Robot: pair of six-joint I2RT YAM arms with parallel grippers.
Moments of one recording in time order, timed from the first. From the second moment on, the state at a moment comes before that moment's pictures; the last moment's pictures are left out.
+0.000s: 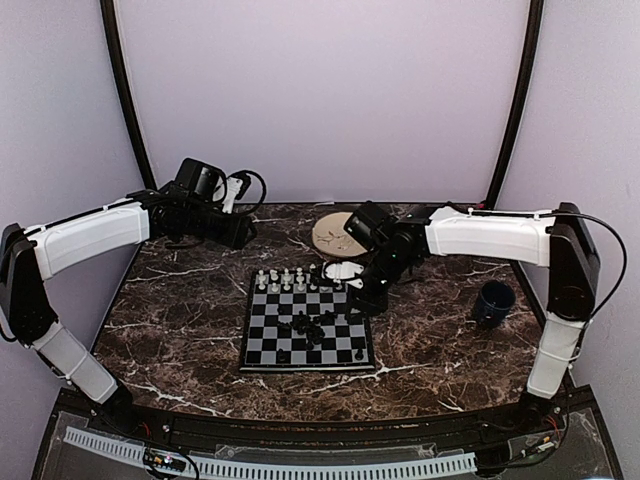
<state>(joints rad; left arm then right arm) -0.52 1.53 1.24 -0.44 -0.02 -0.06 0.90 1.83 1.43 -0.83 -0.26 -0.57</state>
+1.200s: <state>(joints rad) -0.52 1.53 1.24 -0.44 -0.01 -0.06 0.84 2.01 1.50 -0.80 -0.18 -0.49</state>
